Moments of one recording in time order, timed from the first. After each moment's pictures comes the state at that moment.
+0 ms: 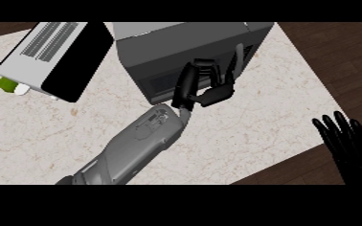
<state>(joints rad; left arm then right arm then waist) -0.84 0.00 -0.69 -0.91 0.59 0.60 -0.26 0.23 -0.45 0.02 -1.67 -0.50 0.53 -0.55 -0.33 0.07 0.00</state>
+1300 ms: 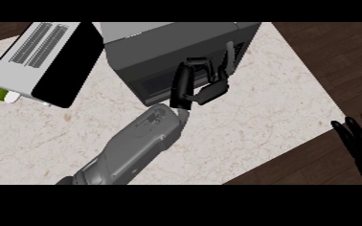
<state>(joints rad) -0.84 0.00 -0.69 -0.88 0.71 0.67 -0.44 0.26 -0.54 -0.02 -1.82 -0.68 0.59 -0.47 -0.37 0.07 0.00</state>
